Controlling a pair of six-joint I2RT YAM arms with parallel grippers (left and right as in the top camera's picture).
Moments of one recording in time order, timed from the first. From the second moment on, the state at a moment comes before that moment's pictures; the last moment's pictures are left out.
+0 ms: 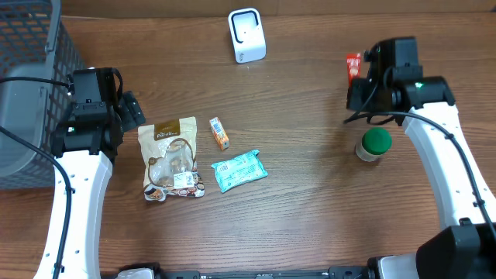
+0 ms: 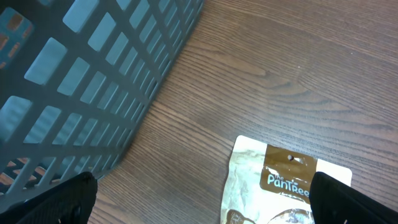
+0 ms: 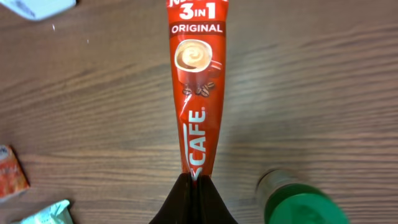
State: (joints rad) left arm 0.07 1.36 1.21 -0.80 -0.35 -0.31; right arm 0.08 1.59 1.41 -0.89 -0.06 0.20
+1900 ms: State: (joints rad) left arm 0.07 1.36 1.21 -0.80 -0.35 -0.31; right arm 0.44 2.48 2.22 -0.57 0.05 0.23
